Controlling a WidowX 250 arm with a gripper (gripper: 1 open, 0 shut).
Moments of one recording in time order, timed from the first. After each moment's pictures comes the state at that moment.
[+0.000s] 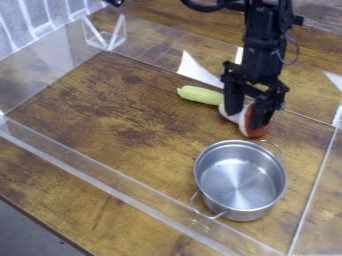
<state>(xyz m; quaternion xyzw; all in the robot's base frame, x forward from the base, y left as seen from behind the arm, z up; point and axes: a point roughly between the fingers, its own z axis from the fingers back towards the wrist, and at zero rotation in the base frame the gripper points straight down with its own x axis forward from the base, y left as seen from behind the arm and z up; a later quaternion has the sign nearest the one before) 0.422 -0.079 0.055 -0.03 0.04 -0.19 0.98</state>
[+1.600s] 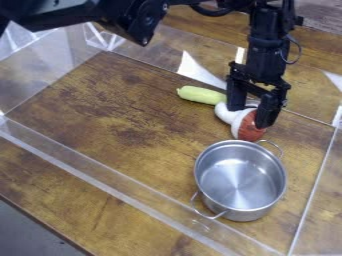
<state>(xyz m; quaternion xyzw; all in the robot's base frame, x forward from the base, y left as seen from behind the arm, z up) 0.434 -0.078 0.036 -0.04 0.07 -0.21 0.97</state>
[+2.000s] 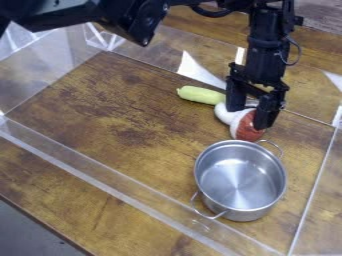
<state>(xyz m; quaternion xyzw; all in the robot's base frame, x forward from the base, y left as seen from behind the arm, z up) 0.431 -0.081 0.037 -0.04 0.08 -0.24 0.97</state>
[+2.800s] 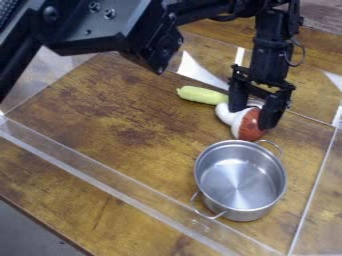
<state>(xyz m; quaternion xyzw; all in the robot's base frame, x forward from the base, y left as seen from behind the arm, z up) 0.436 -0.084 0.034 -0.05 0.11 -0.19 0.97</state>
